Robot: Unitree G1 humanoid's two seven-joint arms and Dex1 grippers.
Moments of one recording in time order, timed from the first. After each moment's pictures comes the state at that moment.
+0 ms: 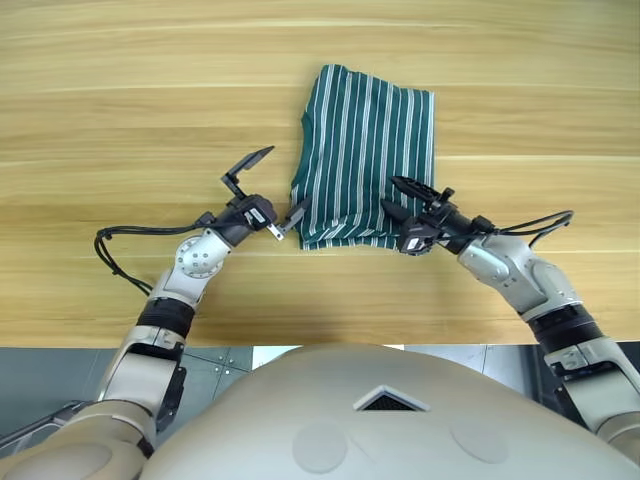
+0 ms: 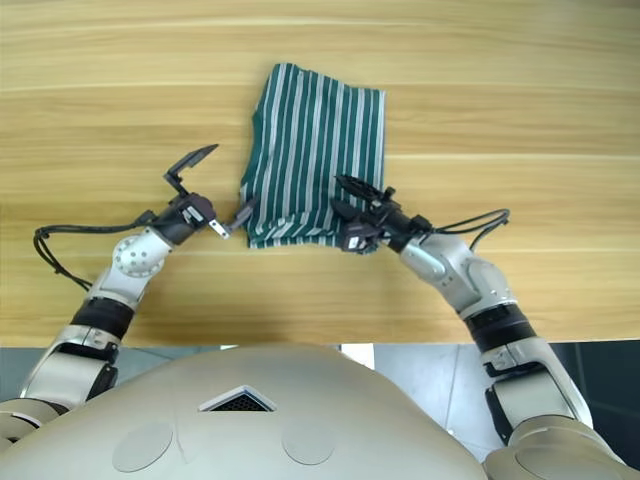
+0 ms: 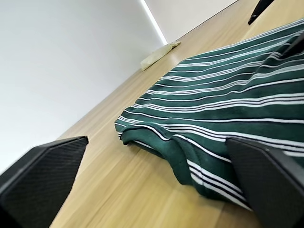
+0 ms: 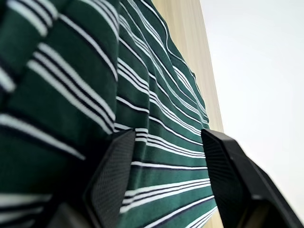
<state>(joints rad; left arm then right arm) -0.06 0.41 -0.29 0.59 0.22 -0.87 -0.33 0.02 -0.64 0.41 0.19 -0.71 -0.57 0.07</state>
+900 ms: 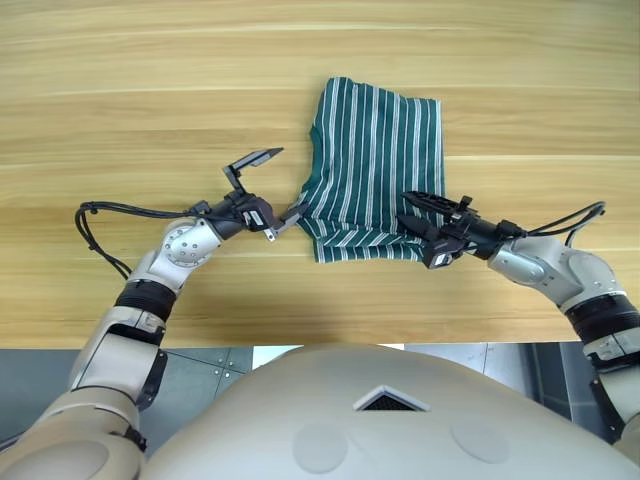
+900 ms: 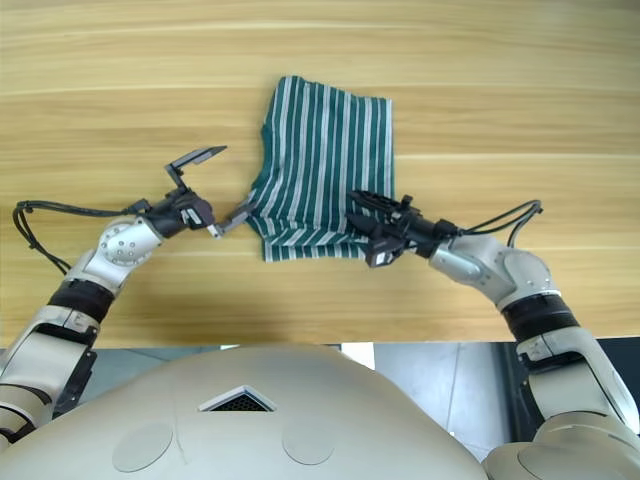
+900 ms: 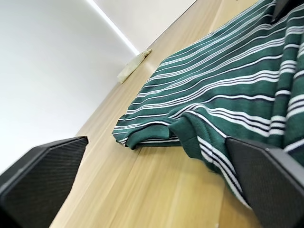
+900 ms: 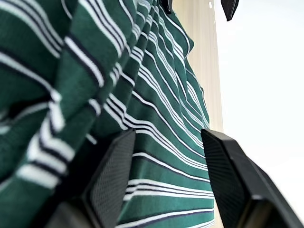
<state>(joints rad) -0.13 0.53 -0.39 0.65 0.25 -0.94 -0.32 -0.06 -0.79 0.44 0.33 -0.73 -0.86 -0.03</state>
